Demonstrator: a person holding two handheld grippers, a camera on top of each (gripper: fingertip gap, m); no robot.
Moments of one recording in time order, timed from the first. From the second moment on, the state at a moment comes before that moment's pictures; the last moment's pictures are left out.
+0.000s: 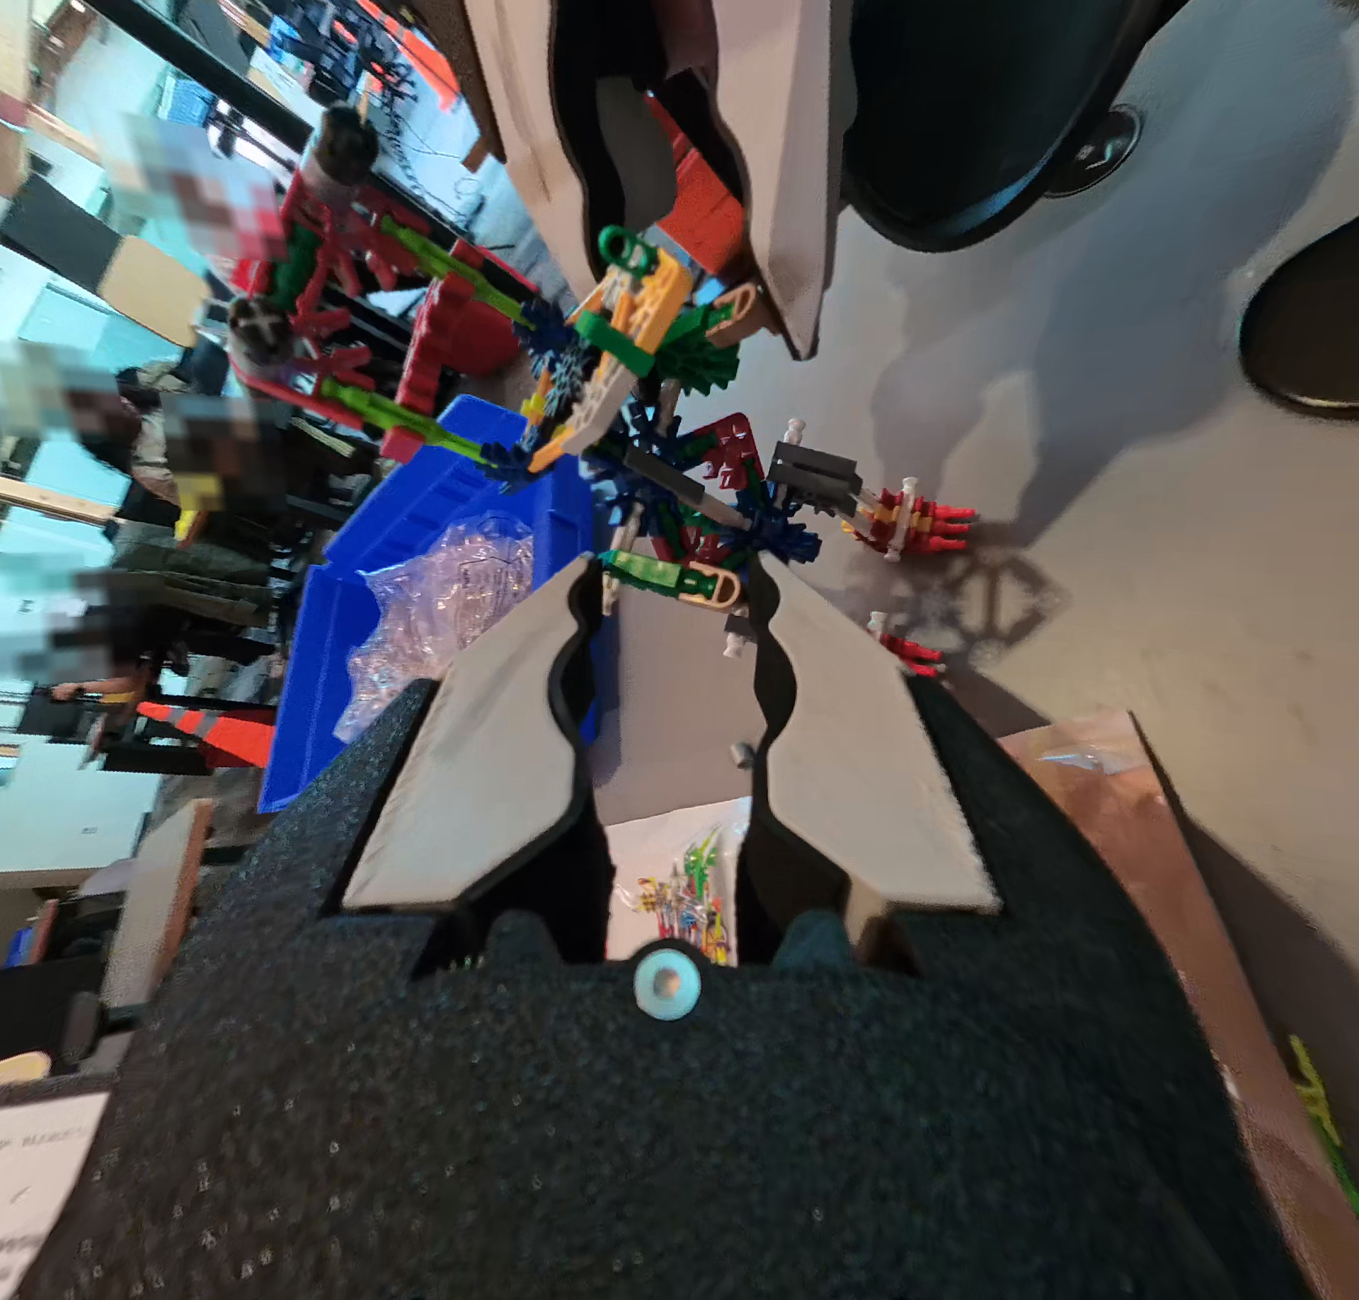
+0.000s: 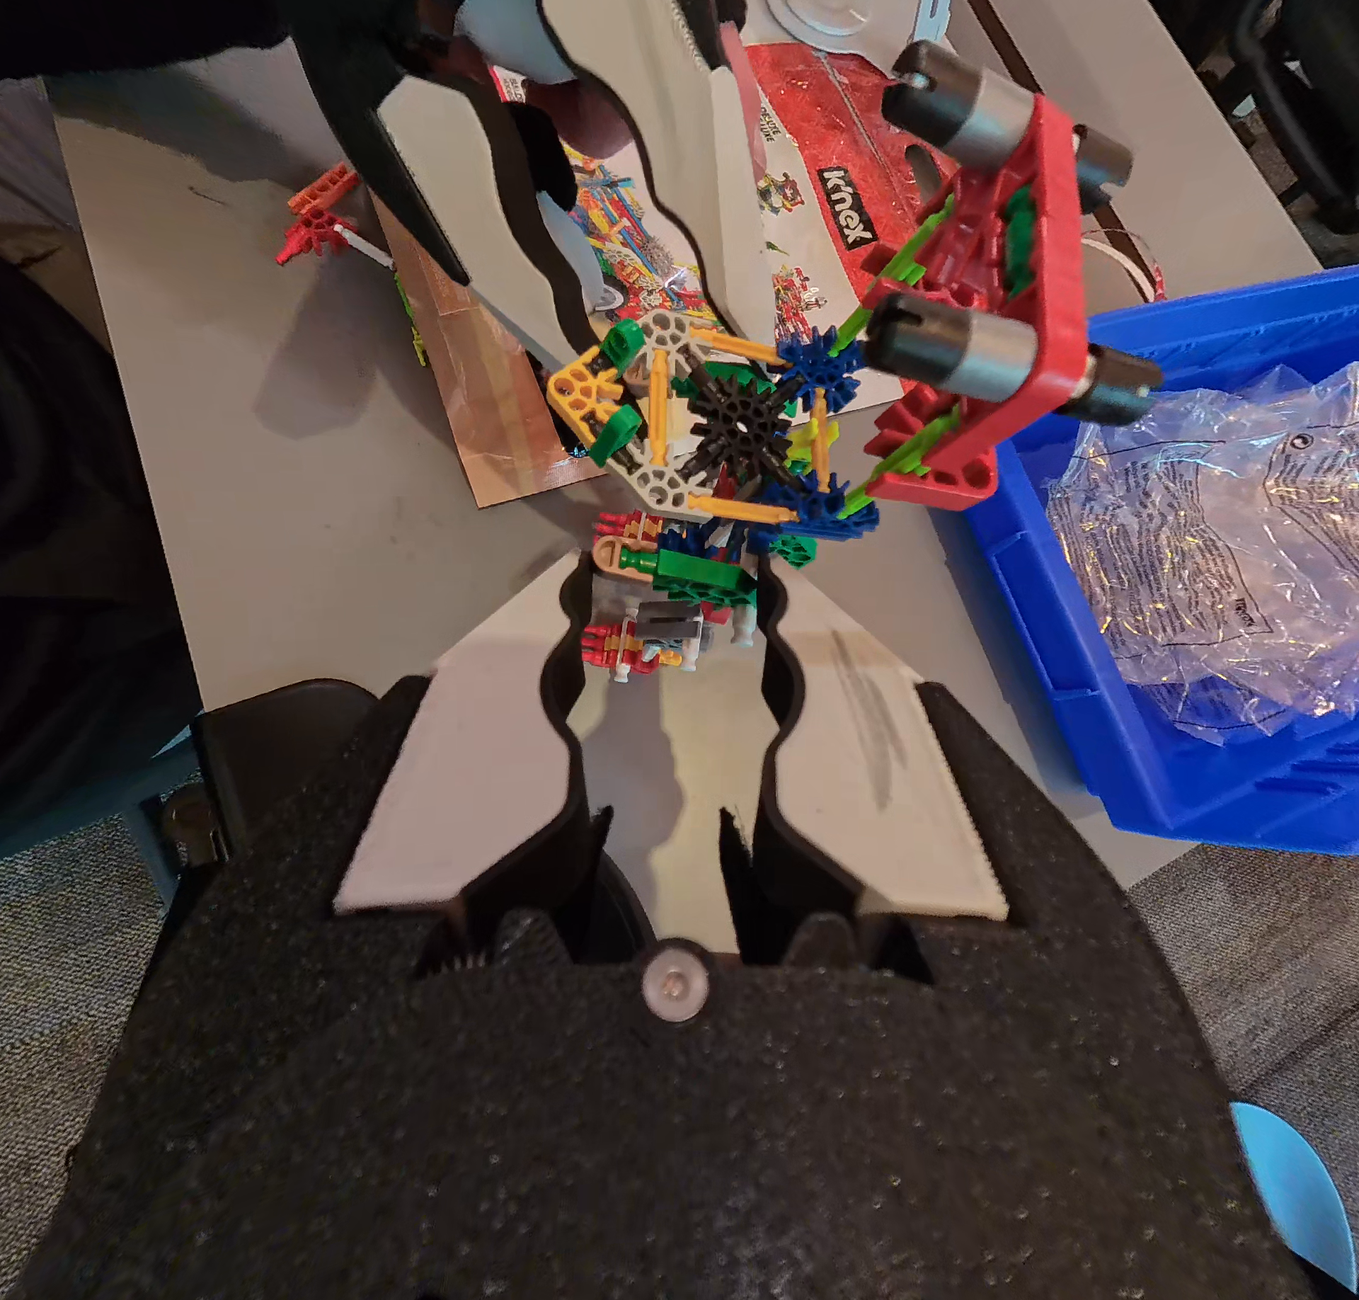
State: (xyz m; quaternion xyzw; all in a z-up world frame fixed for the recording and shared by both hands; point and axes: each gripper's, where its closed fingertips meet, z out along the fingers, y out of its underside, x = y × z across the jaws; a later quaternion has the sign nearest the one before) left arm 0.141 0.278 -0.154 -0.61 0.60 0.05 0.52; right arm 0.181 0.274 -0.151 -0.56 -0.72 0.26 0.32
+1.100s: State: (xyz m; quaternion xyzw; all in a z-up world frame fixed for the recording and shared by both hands) left arm 0.144 0.282 -0.151 -0.62 0.61 -0.01 0.50; right arm 0.189 0.283 -0.146 -0.55 -0.72 0.12 0.41
